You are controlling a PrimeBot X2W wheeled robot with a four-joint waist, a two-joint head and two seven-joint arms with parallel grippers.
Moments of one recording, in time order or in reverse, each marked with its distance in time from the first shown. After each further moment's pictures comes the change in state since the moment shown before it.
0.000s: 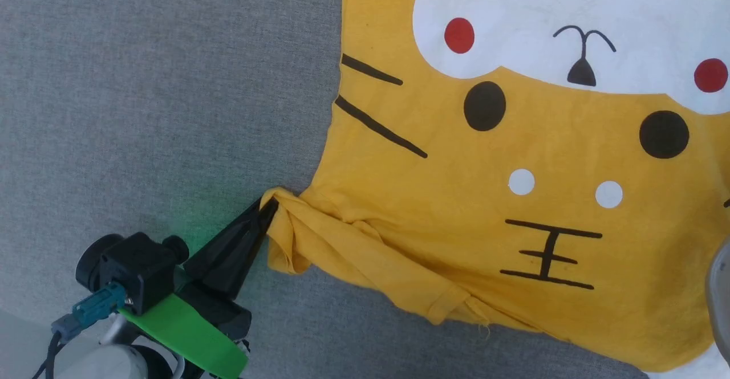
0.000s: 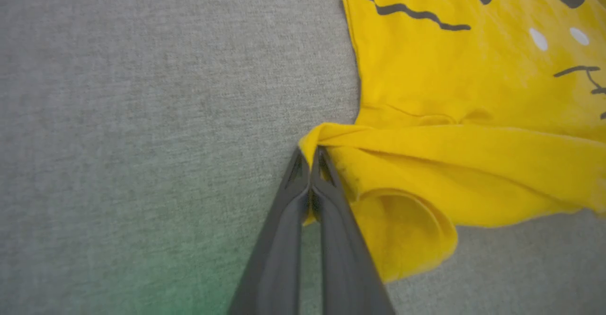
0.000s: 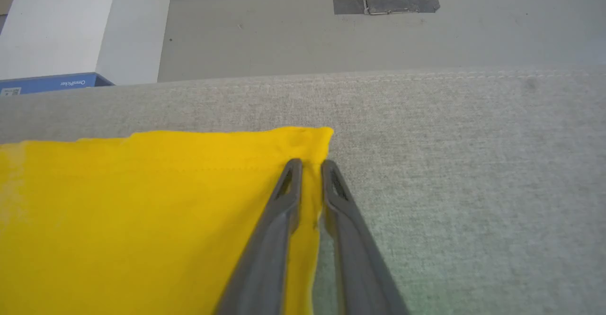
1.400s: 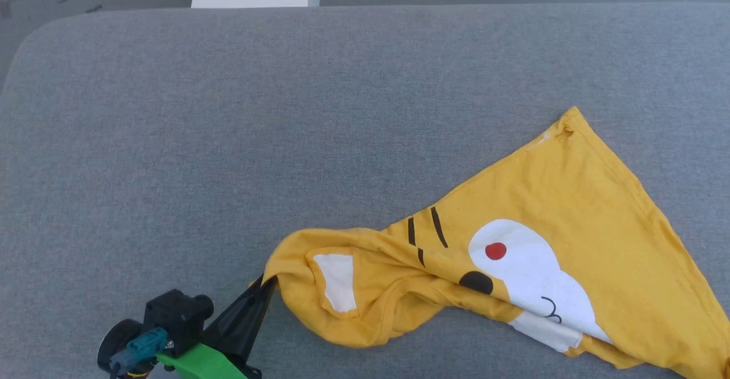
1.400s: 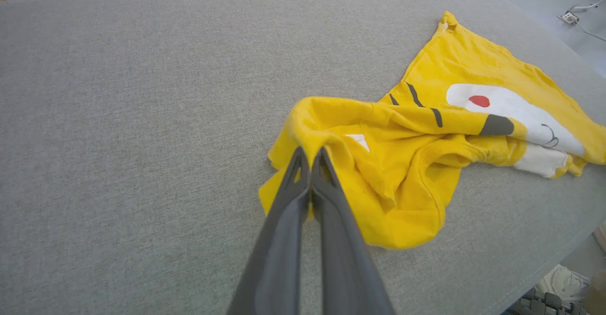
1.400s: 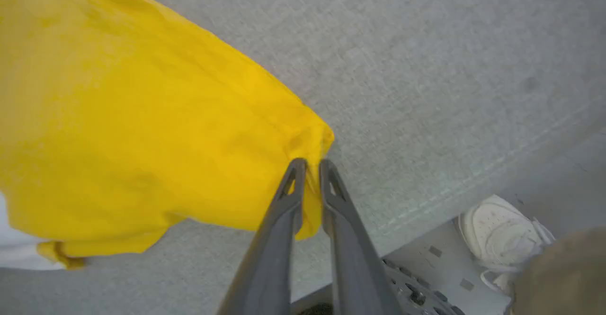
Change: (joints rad) left arm 0.149 -0.035 -0.085 0.079 -0.024 0.112 0.031; right arm 1.465 0.087 -0.128 -0.375 0.785 0.000 -0.287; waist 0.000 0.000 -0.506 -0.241
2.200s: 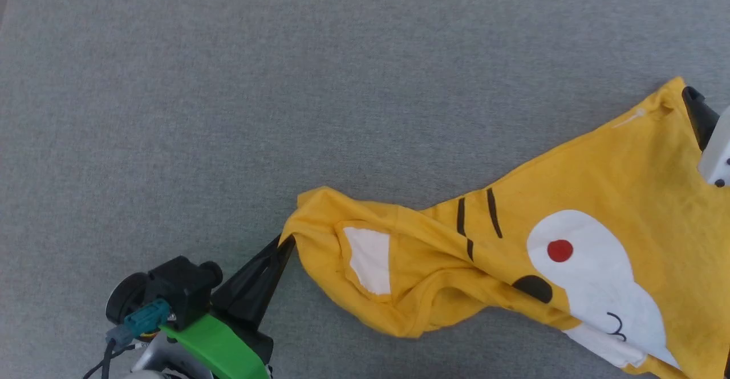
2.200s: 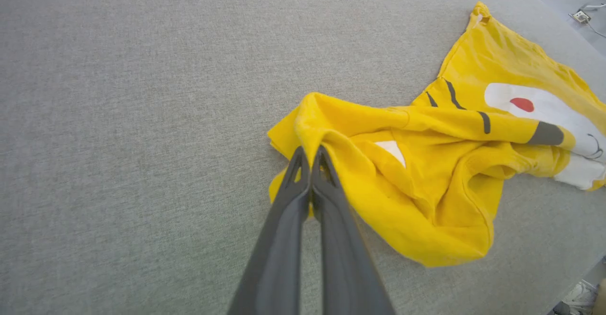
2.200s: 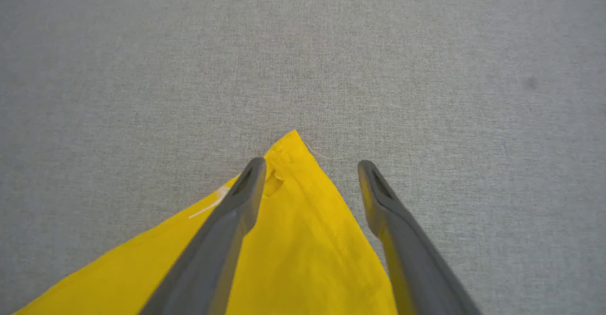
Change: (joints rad) left arm -0.109 -0.013 0.004 -0.038 0.028 -0.063 0.014; right arm -0.791 -0.093 0.272 0.004 -0.450 0.000 0.358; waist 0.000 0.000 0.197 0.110
